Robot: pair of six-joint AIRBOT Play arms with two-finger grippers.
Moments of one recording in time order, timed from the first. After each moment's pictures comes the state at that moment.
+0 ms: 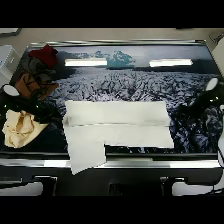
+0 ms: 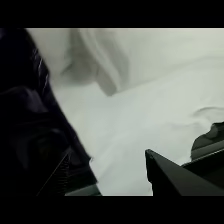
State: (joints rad) left arm 0.20 -1.45 1.17 1.07 -1.53 -1.39; right arm -0.33 -1.56 1.37 -1.47 1.62 1.56
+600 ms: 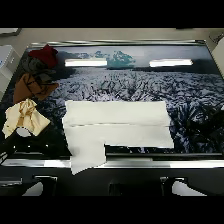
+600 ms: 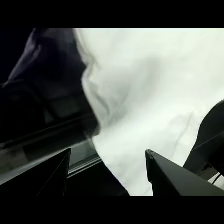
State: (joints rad) left arm 0.18 -1.14 0.45 0.94 -1.34 -1.18; right arm -0.49 -1.37 1.08 -1.45 1.58 1.54
